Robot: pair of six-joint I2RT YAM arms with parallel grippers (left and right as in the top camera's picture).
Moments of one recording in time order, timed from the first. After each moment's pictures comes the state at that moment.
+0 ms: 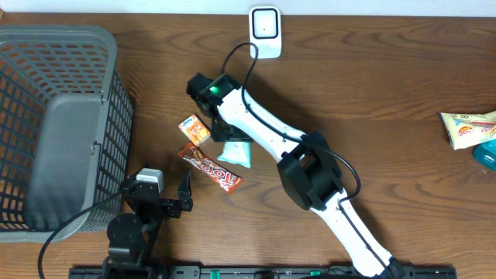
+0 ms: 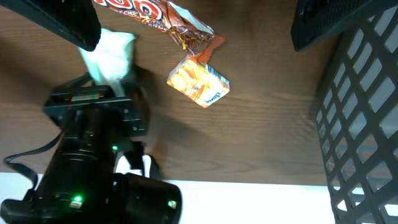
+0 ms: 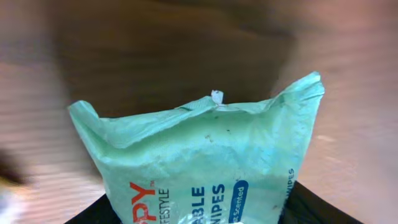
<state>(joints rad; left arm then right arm) -0.10 0.02 0.11 -0.34 0.10 -0.09 0.77 2.58 2.31 -1.38 0.13 0.87</state>
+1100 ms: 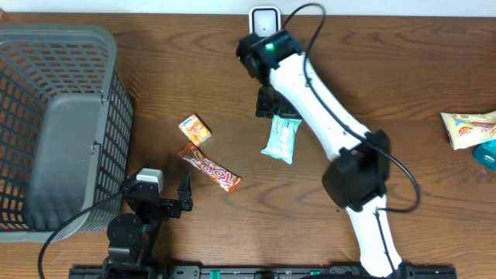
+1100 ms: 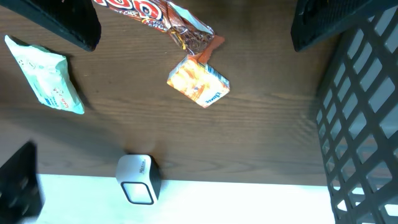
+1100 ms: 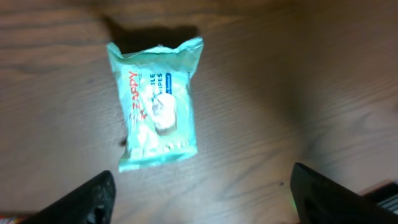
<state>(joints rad) -0.10 0.02 0.11 -0.34 0.10 -0.09 0.58 2.30 2.30 -1.69 0.23 0.82</state>
